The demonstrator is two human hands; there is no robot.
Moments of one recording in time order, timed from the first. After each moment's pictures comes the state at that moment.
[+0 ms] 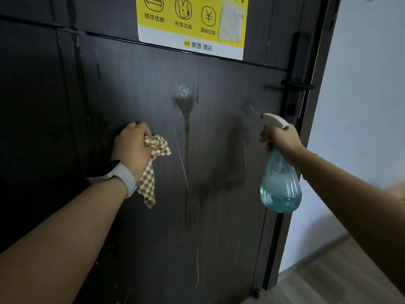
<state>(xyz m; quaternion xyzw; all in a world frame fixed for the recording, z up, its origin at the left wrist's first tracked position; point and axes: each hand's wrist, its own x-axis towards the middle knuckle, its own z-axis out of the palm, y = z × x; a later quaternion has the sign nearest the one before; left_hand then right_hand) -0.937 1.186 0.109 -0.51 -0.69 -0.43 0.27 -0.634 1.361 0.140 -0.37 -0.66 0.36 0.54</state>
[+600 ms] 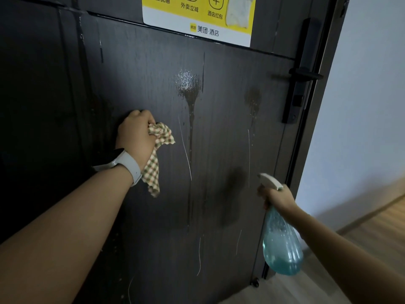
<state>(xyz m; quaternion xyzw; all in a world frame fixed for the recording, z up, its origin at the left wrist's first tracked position) -0.937 1.187 0.107 -0.50 -0.70 -0.43 0.27 -0.620 1.361 -0.030 -0.50 -0.62 0.41 0.44</state>
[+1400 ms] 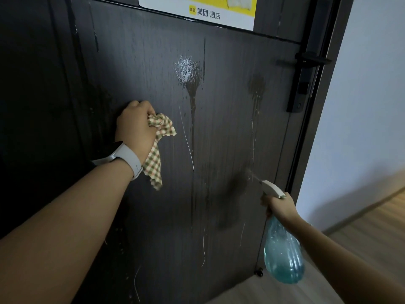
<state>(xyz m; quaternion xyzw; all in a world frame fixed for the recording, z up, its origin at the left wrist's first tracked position) -0.934 1.185 0.106 -0.50 -0.69 -0.44 0.28 -0.620 1.344 -0.073 -0.53 -0.61 0.42 0.41</state>
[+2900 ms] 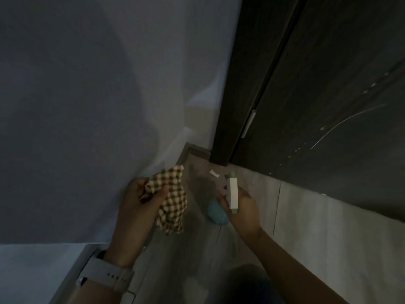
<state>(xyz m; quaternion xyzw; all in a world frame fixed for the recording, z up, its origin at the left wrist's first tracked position) -0.930 0.764 -0.389 0.08 -0.78 -0.61 -0.13 -0.868 0.984 -0.506 -0.22 -0.87 0.45 0.00</state>
